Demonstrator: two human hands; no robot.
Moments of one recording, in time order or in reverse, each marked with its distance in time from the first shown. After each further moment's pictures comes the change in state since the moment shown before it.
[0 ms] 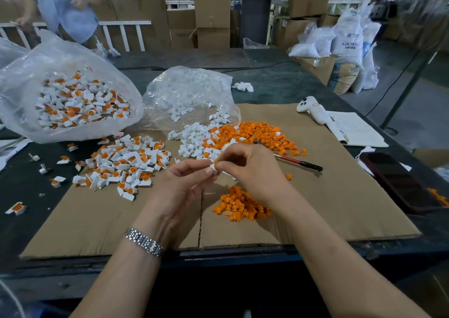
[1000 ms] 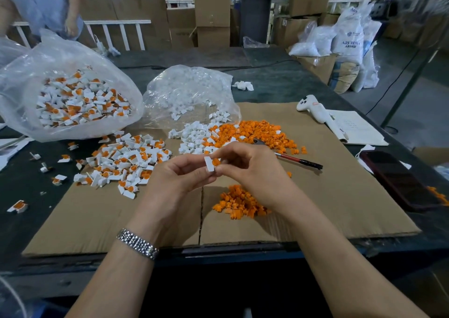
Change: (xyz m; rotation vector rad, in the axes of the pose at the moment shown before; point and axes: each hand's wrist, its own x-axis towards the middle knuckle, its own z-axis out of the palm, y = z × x) left_hand -0.009 0.014 -0.004 0.319 -0.118 0.157; right_hand -0.009 -0.001 -0.005 0.074 -0.054 -0.050
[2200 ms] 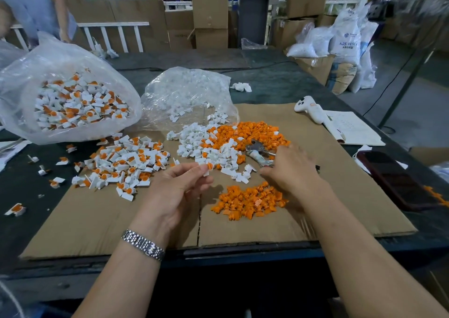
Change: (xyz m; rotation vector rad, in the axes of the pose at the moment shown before) left_hand 0.009 -0.011 0.003 -0.220 0.249 -0.265; right_hand 0.020 0.049 -0.042 -0.937 0.022 0.538
